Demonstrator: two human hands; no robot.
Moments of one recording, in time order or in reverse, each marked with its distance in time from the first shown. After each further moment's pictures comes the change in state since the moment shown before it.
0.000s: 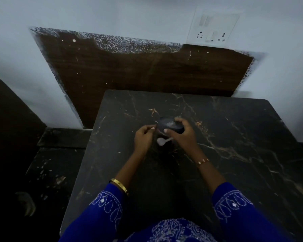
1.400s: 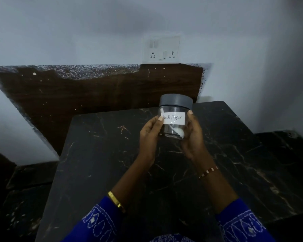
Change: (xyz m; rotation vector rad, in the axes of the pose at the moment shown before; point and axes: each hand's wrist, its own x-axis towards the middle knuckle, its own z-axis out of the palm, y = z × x) left_hand -0.076 0.079 0.100 -0.365 -0.396 0.127; right_hand -0.040 -0.039 -0.119 0.865 0.046 -0.032
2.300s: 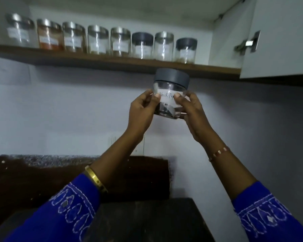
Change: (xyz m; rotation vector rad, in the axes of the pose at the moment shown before) left_hand 0.093 0.194 0.310 0.356 -0.013 0.852; right_hand 0.106 -0.372 -0.063 -0.509 -0.225 -0.724
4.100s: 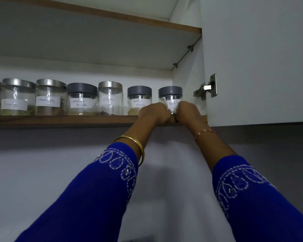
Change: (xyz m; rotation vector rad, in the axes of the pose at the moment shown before) left_hand 0.242 -0.009 0.201 1.145 -0.364 0.238; right_hand 0.233 -0.001 -0.147 -1.158 0.269 -0.087
